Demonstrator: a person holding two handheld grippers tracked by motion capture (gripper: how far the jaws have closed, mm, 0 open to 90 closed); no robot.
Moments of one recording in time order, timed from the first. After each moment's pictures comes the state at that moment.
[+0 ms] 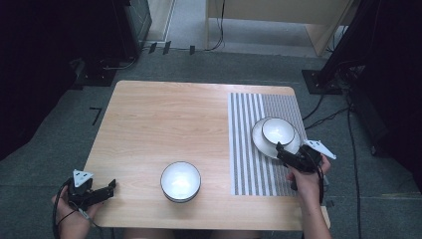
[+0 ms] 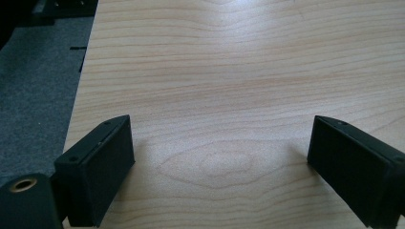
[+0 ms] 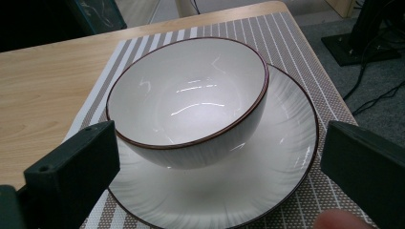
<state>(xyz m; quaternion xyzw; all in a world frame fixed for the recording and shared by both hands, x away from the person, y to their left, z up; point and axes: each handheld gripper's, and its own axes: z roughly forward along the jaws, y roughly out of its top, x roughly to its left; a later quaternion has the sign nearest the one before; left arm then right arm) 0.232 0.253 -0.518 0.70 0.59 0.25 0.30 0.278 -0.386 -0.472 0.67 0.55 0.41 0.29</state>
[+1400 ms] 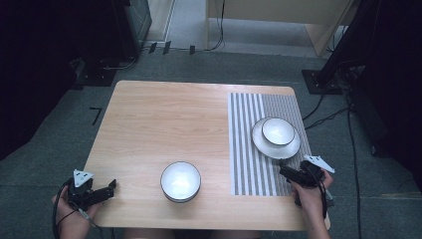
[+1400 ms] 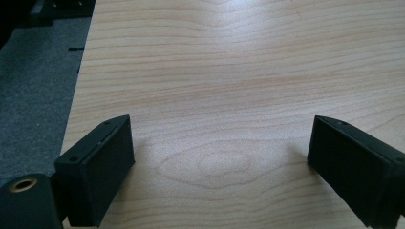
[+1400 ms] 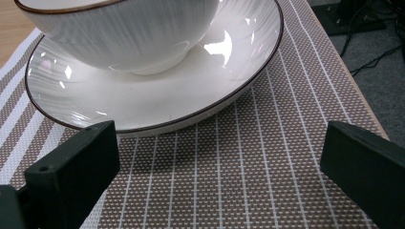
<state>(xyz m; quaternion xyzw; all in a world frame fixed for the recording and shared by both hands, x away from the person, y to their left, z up) 0.232 0.253 -0.518 0.70 0.59 0.25 0.30 0.253 -0.402 -0.521 0.68 0.57 0.36 0.28</state>
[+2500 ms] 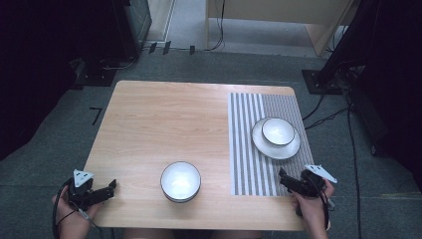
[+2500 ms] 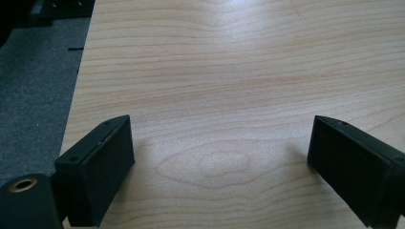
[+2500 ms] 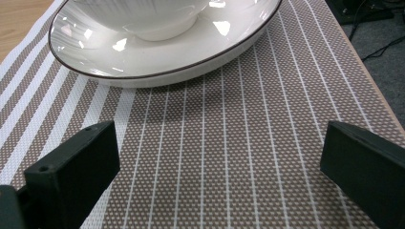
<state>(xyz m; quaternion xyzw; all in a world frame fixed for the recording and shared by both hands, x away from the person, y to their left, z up) 0.232 0.253 -0.518 0.70 0.59 0.25 0.30 0.224 -0.399 -0.522 0.68 0.58 0.36 0.27</state>
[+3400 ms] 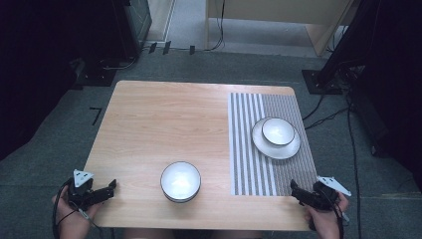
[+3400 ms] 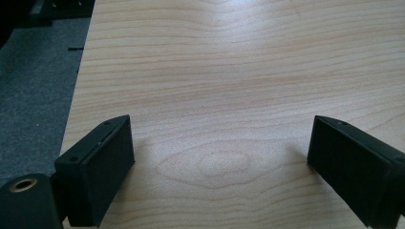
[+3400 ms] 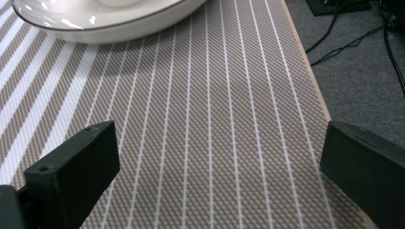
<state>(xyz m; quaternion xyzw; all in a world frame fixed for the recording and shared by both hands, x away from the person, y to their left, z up) 0.232 0.253 -0.518 0.70 0.59 0.25 0.30 0.186 -0.425 -0.524 0.69 0.58 0.33 0.27</state>
